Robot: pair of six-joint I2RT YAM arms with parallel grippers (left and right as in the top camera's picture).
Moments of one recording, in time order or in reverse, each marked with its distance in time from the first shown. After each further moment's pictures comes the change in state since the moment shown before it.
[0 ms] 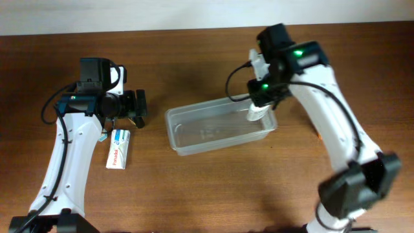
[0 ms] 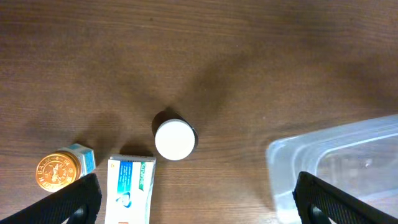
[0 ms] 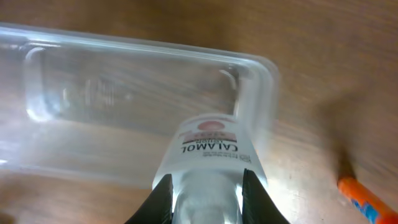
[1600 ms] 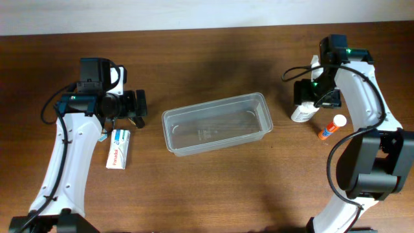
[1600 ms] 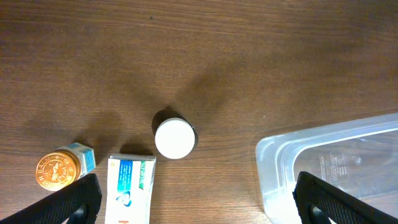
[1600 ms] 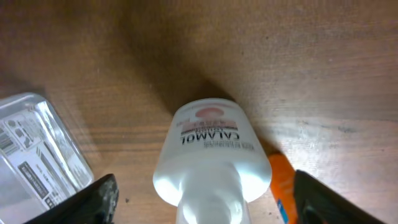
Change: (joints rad) left arm 0.000 0.000 0.000 -0.003 0.000 0.000; right arm -0.412 0.098 -0.171 0.160 0.034 0.028
